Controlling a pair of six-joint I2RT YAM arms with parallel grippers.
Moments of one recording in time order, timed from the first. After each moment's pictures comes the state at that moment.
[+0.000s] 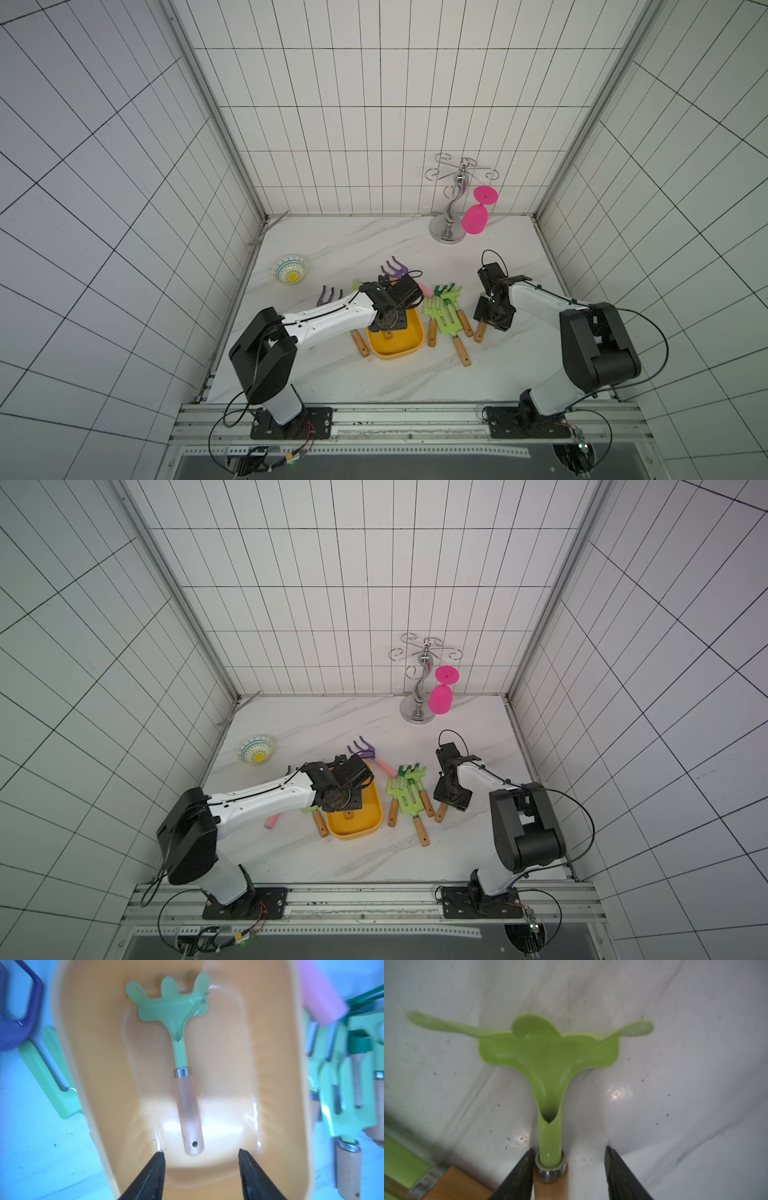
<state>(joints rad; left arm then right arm) -0.93 1.59 1.20 -0.85 -0.23 -0.94 0.33 1.60 0.88 -0.73 0.10 0.67</state>
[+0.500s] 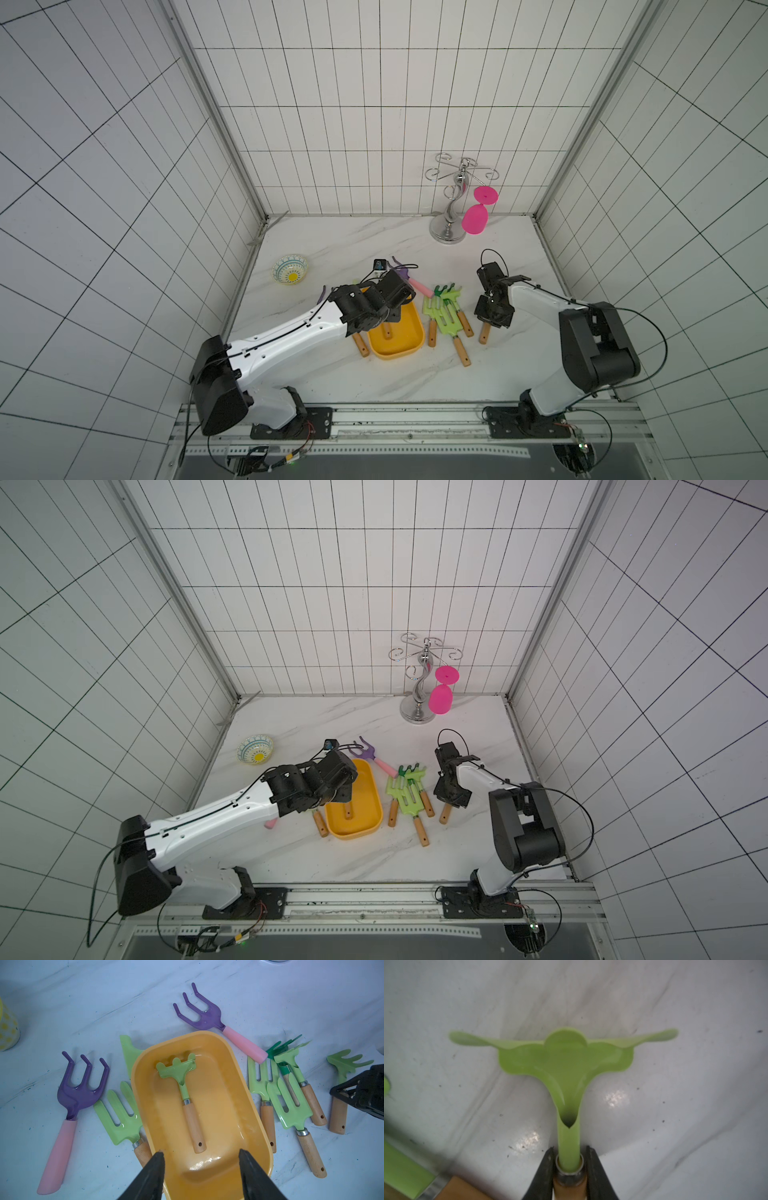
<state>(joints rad) -0.95 1.38 1.20 -0.85 -0.35 -0.76 0.35 1.59 0.88 -0.71 0.13 0.69</state>
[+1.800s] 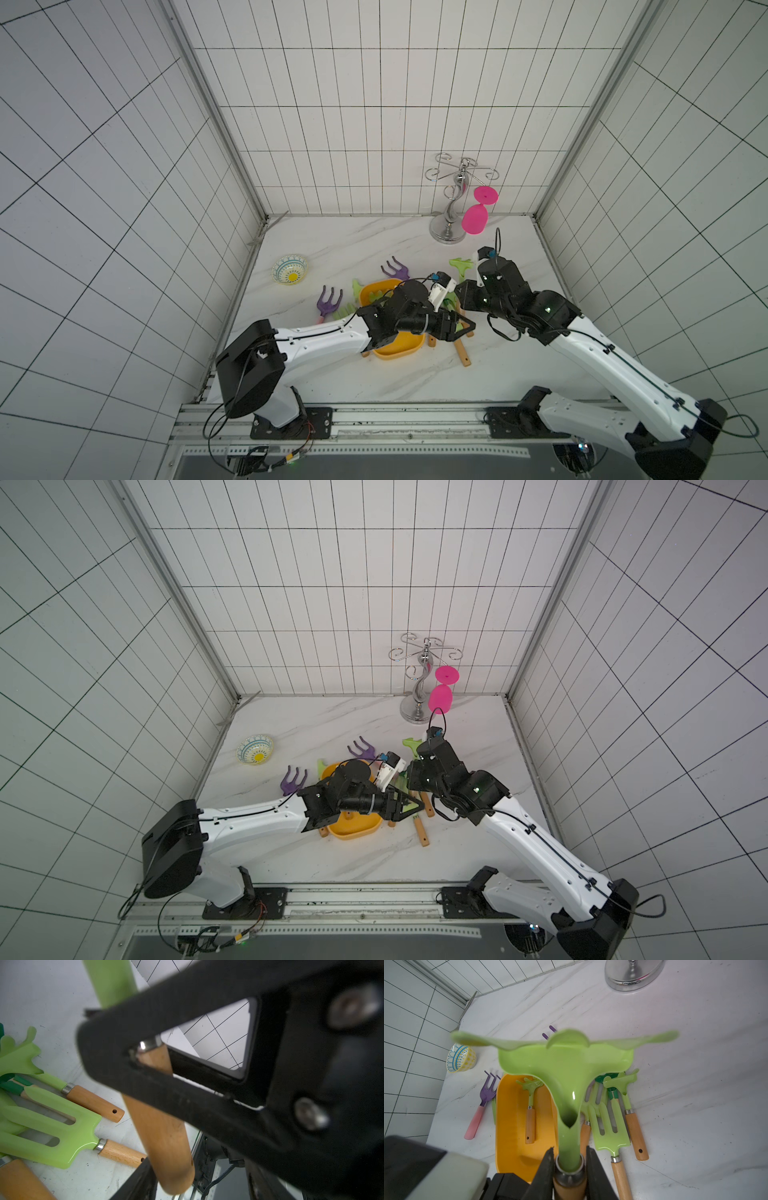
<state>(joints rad) -1.02 1.54 0.98 0.19 0.43 -0.73 0.81 1.05 1.08 -0.78 0.16 0.65</state>
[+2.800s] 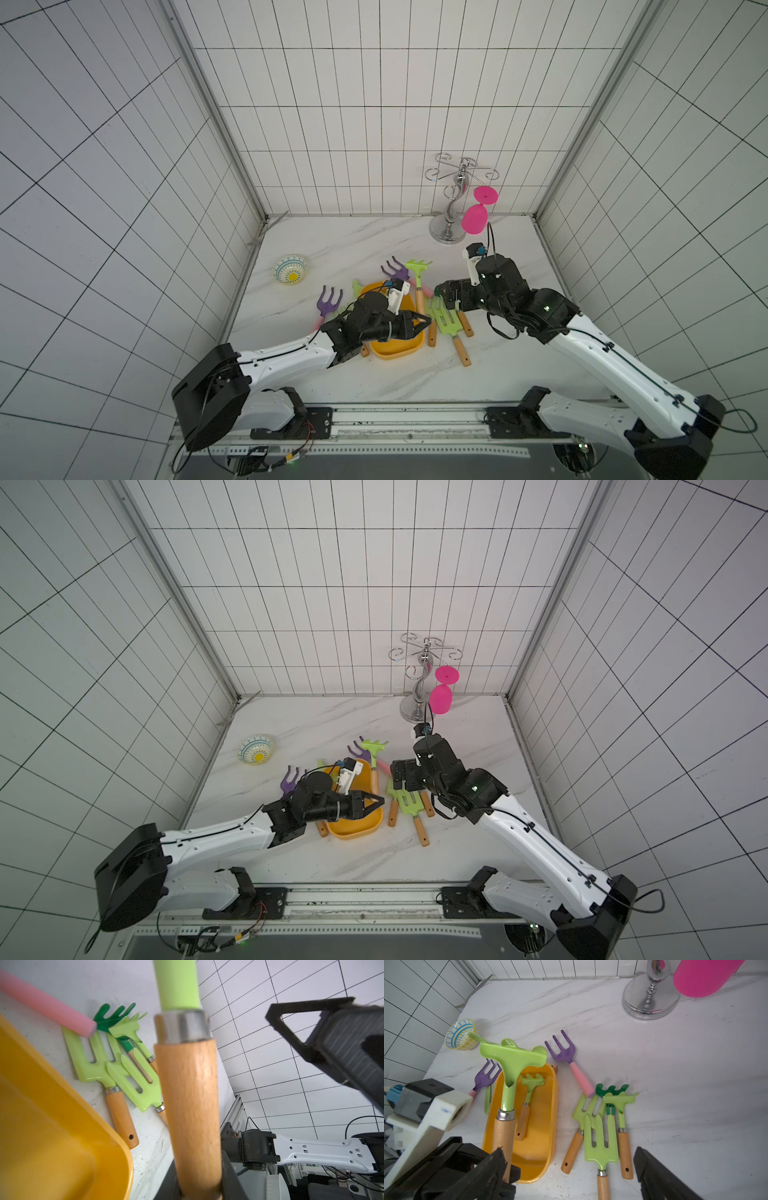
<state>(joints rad) -0.88 1.26 0.60 0.28 0.35 -0.94 0.82 1.06 1.12 -0.78 0.19 0.40</state>
